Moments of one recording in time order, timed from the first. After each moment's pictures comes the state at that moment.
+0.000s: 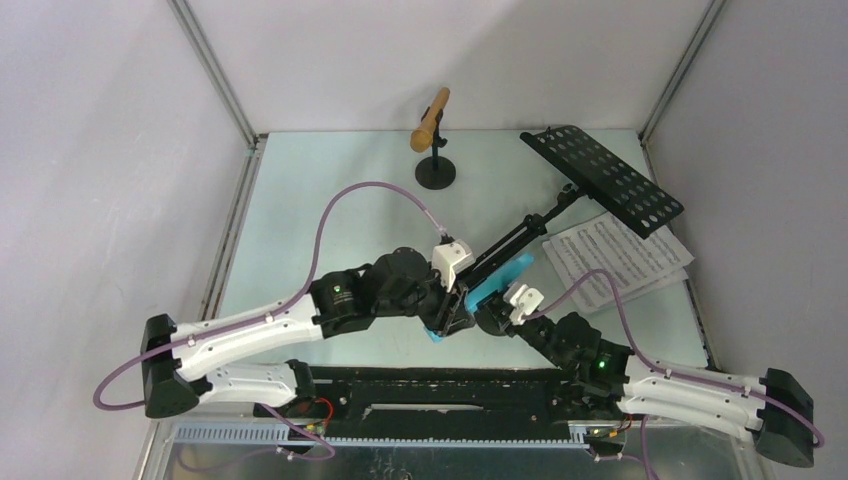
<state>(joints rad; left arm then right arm) -1.16 1.14 1.00 -0.40 0.12 -0.37 1.15 0.59 0.17 0.40 0.34 -0.23</state>
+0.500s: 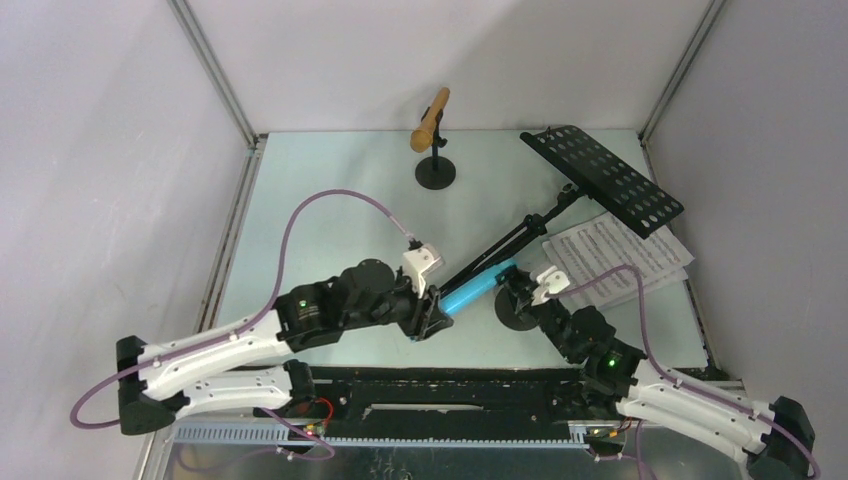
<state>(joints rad) -1.16 0.96 0.90 -0.38 0.03 -0.36 1.02 0.48 0.18 0.36 0.40 -0.14</state>
